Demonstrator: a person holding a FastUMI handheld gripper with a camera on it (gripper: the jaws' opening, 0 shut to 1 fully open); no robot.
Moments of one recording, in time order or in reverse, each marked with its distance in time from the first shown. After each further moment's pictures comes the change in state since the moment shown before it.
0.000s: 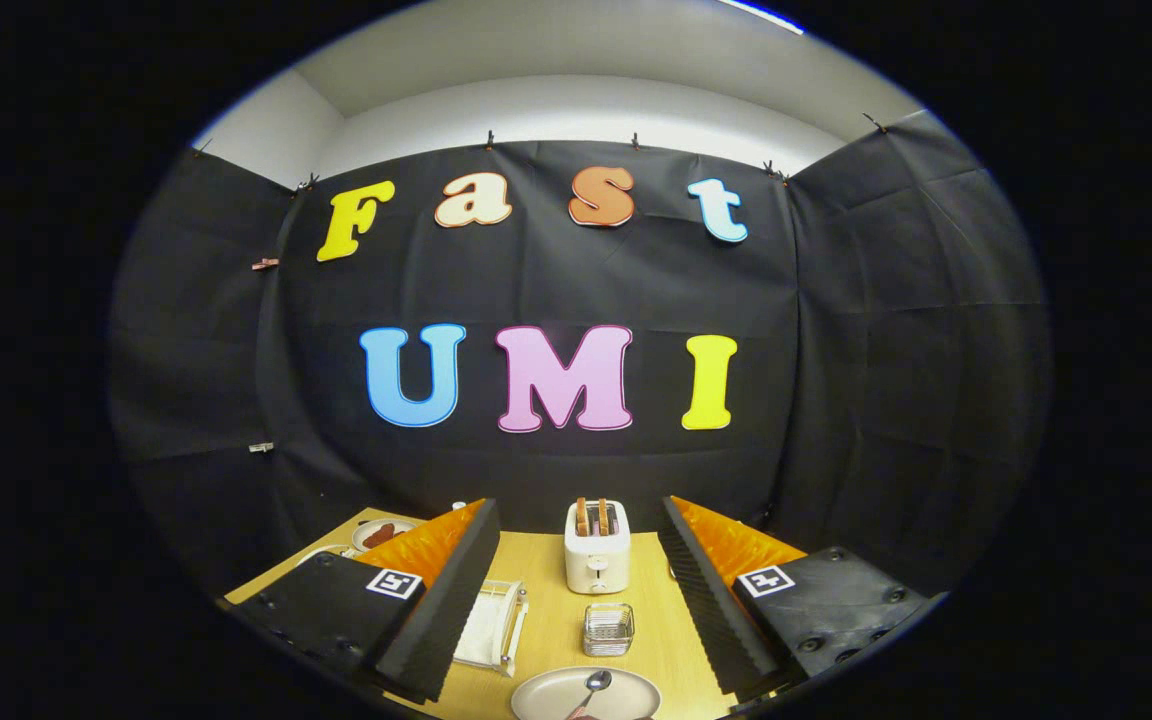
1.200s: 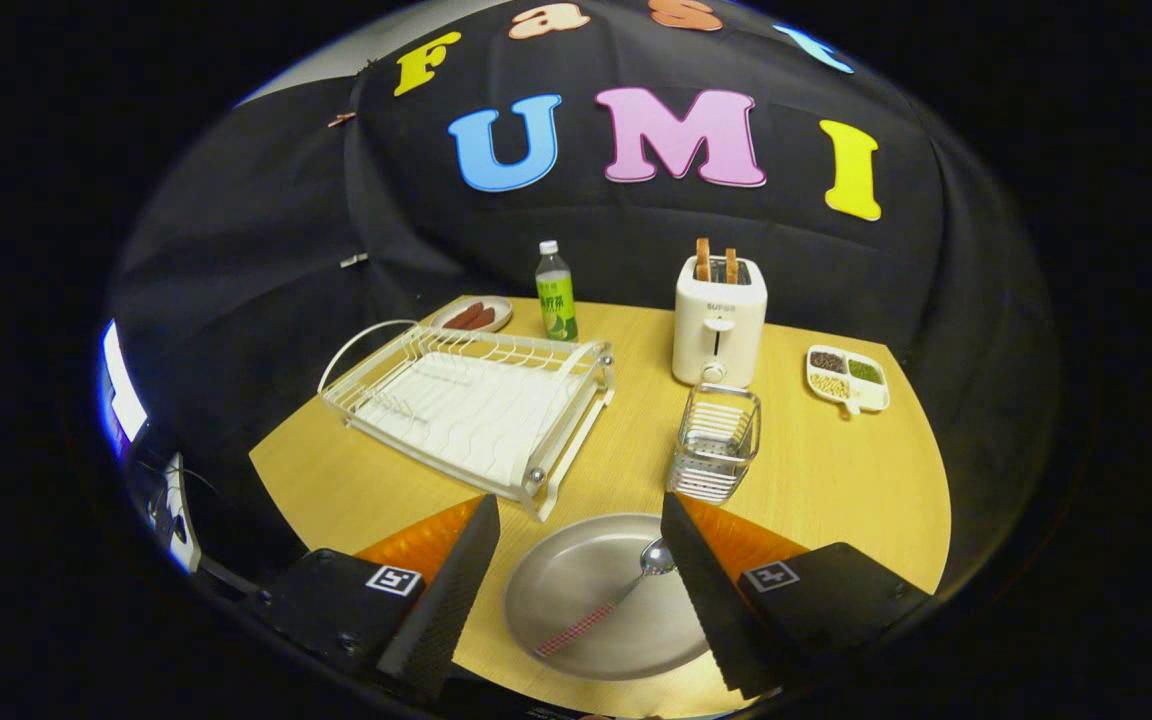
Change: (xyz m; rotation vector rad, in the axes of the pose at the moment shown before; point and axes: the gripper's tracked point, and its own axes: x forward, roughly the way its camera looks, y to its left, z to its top) arm 0.010 0.016 -0.270 -0.037 0.546 0.381
